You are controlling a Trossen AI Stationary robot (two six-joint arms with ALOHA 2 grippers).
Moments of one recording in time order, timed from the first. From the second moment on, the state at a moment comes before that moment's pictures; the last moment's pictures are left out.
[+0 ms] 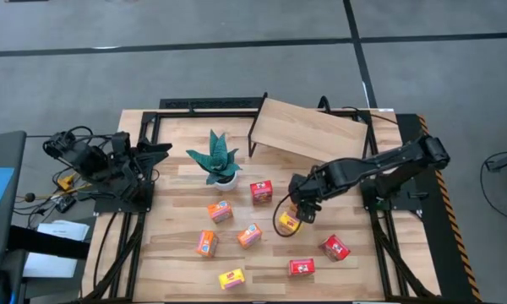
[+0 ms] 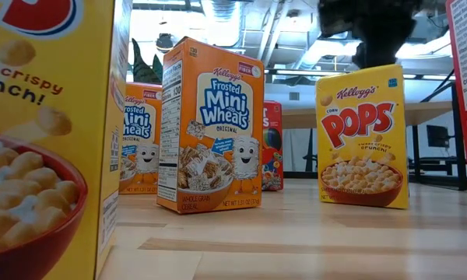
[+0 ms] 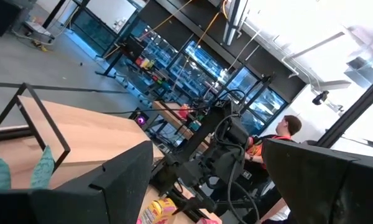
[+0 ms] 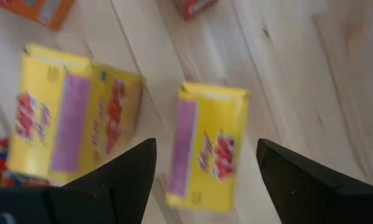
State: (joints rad) left arm -0.54 0.34 0.59 0.12 -0.87 -0.46; right arm 0.22 1.49 1.20 -1.03 0.13 0.60
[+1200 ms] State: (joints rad) left arm -0.54 0.34 0.59 0.10 -0.91 -0.47; right arm 0.19 1.49 1.14 -0.99 0.04 0.48
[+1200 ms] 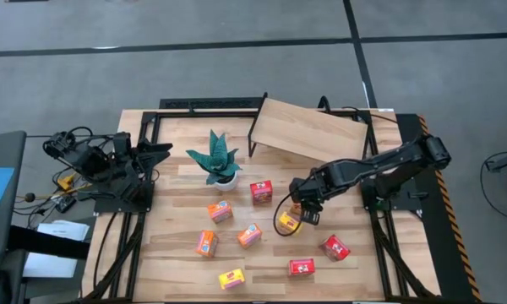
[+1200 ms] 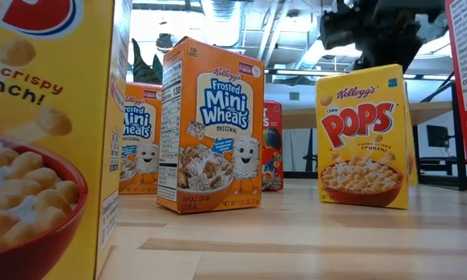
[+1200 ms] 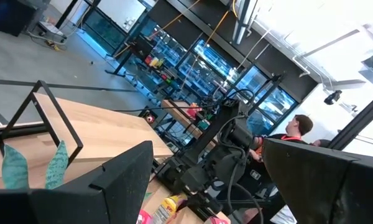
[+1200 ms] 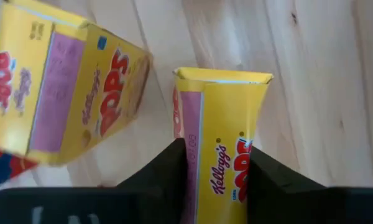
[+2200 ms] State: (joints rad) left arm -0.54 0.34 0.59 0.10 -0.95 -0.49; right arm -0.44 1.59 1.86 -1.27 0.05 -0.17
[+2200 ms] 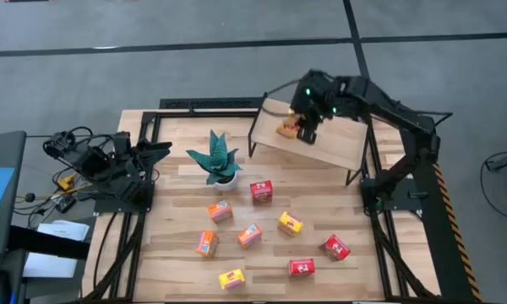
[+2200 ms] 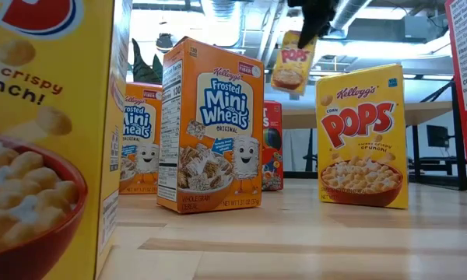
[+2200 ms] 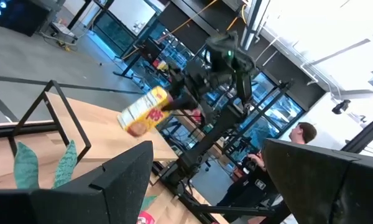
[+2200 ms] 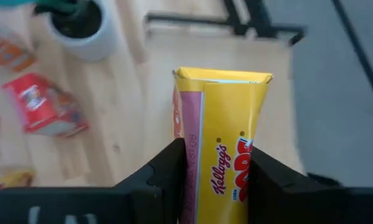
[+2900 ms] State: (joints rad) left arm -0.54 0.34 0.59 0.09 -0.98 -0.48; right arm -0.64 2.03 2.33 -1.47 0.05 -0.39
